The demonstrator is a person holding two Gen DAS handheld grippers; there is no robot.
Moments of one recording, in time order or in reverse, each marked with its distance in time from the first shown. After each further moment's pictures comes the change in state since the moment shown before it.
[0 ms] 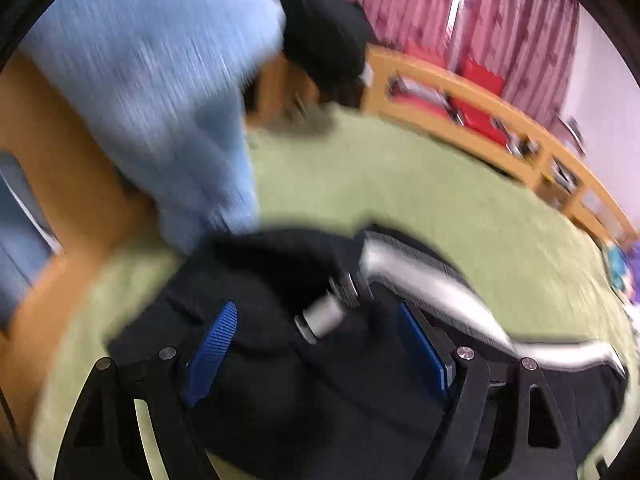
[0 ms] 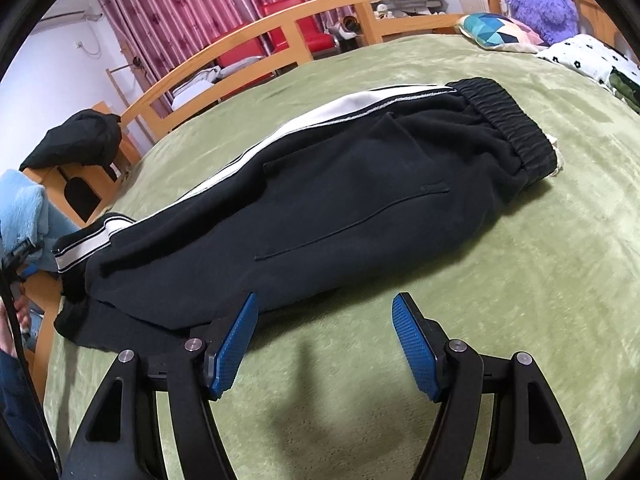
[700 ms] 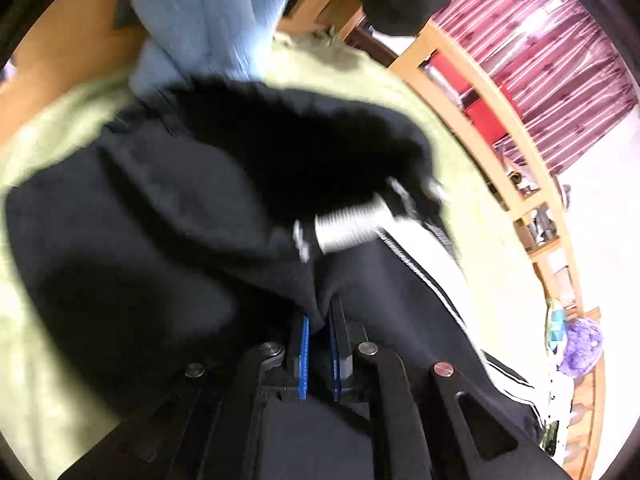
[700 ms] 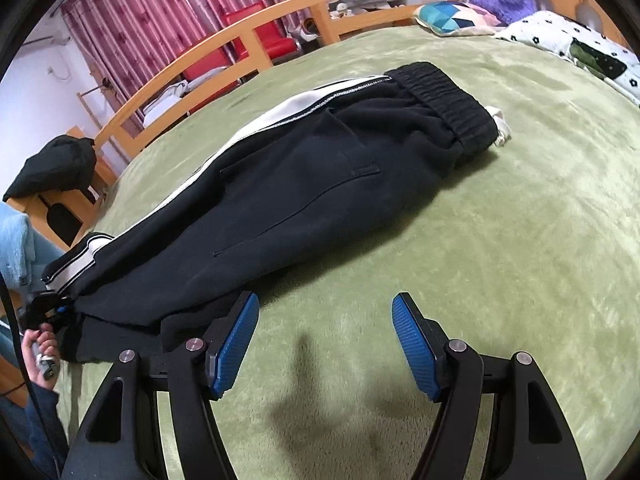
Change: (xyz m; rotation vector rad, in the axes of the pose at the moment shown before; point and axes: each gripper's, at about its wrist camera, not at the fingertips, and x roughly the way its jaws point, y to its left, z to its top) left arm 0.051 0.061 -0.023 -0.354 0.148 -0.206; right arm -0.021 -0.033 -0.013 0.110 -0.009 -0.058
